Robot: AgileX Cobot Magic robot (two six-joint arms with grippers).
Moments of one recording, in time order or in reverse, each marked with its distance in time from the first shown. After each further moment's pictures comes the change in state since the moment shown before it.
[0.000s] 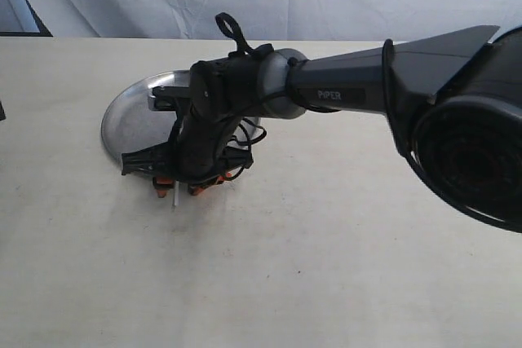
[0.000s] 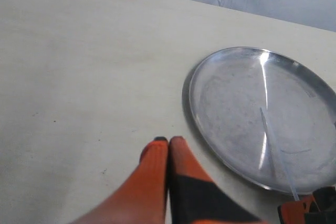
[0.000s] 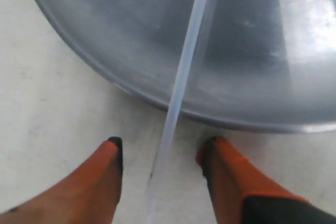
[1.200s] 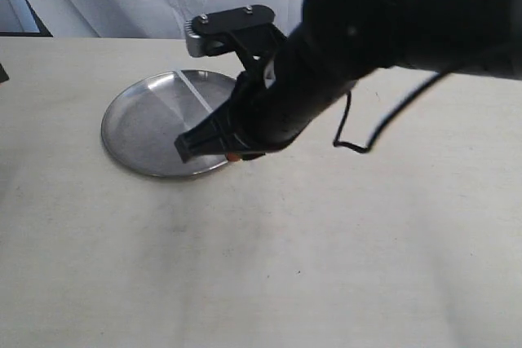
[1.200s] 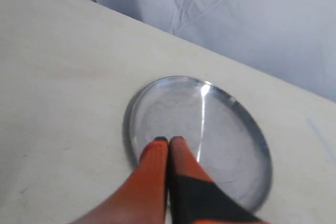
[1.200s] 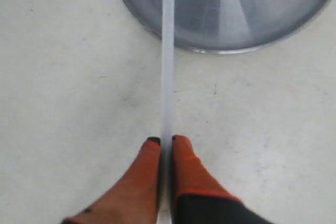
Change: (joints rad) left arm -0.004 0.002 0.000 -0.211 -0.169 -0.006; right arm 0.000 -0.632 0.464 -0.147 -0.014 -0.201
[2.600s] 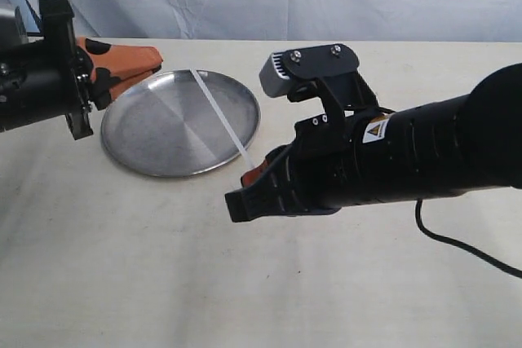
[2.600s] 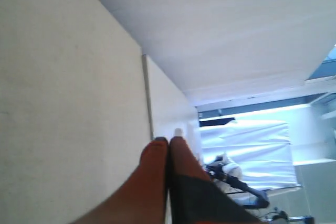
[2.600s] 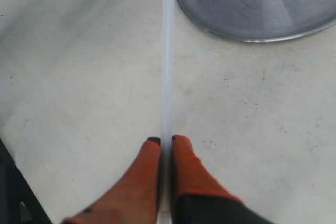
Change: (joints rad) left arm 0.118 0.571 -0.099 0.763 -1.188 -1.154; right arm 0.002 -0.327 0.444 0.544 -0.321 -0.454
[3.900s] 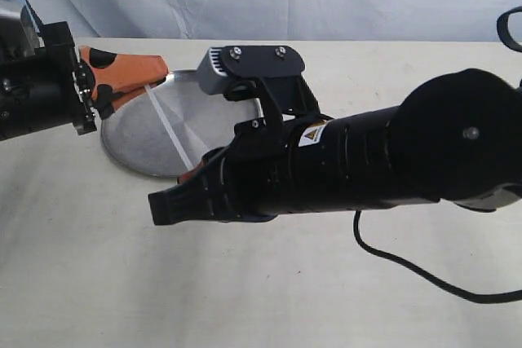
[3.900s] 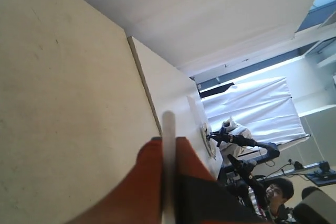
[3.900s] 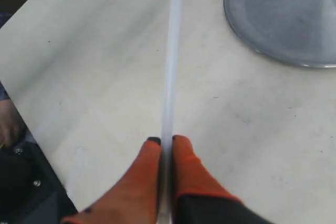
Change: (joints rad) left arm 0.030 0.064 -0.002 0.059 -0.127 0.224; right arm 0.146 0.090 -0.070 0.186 -0.118 -0.051
